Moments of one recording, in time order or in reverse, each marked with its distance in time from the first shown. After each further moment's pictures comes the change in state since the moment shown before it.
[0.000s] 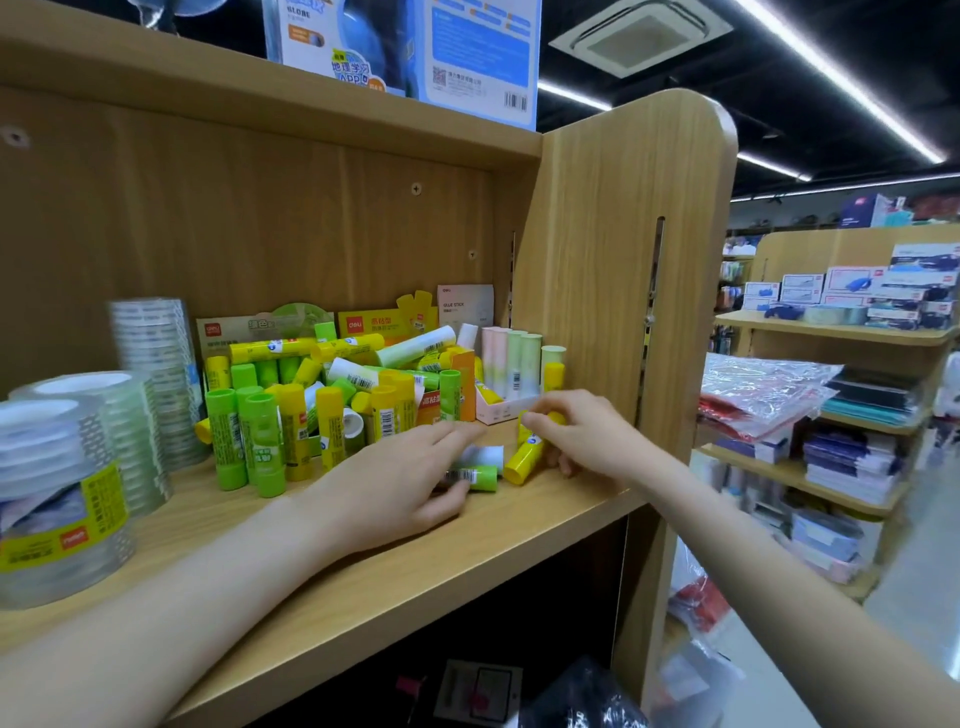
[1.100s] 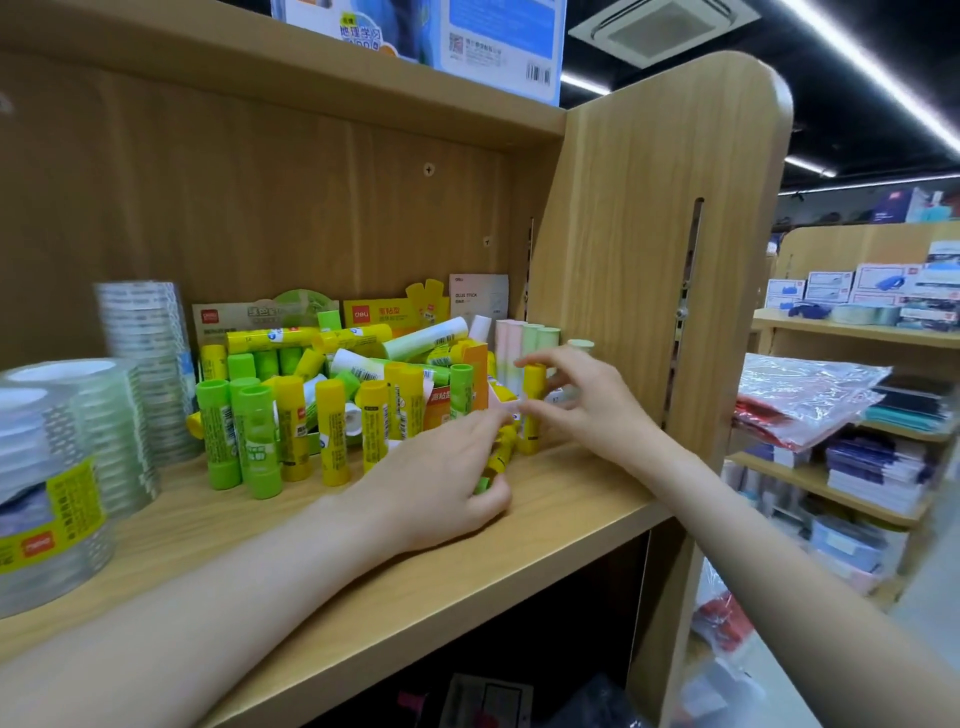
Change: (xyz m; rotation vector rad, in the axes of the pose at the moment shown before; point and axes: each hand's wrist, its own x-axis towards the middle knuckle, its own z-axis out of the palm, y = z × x) left_hand 0.022 0.015 0.008 -0.065 -0.040 -0.148; right_hand 0.031 0.009 0.006 0.041 0.218 -0.407
